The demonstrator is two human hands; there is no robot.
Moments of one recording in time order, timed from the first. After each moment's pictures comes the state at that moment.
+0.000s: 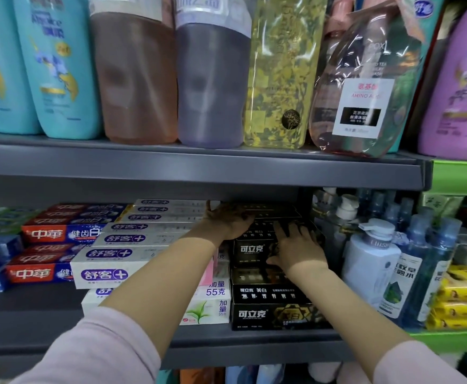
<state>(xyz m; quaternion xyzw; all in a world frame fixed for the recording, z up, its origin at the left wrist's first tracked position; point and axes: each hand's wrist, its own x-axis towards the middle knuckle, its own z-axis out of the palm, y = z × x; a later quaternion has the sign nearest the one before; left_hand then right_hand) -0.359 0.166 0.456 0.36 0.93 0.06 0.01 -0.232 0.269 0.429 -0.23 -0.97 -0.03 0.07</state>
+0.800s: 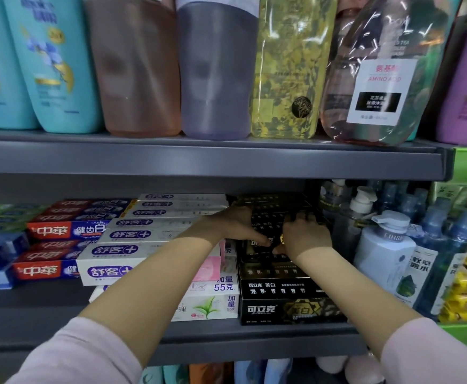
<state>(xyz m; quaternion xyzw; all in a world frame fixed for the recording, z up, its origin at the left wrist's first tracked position) -0.359 0.161 0.453 0.46 0.86 0.18 0.12 -0.245 0.264 0.445 -0.29 -0.96 -0.06 0.01</state>
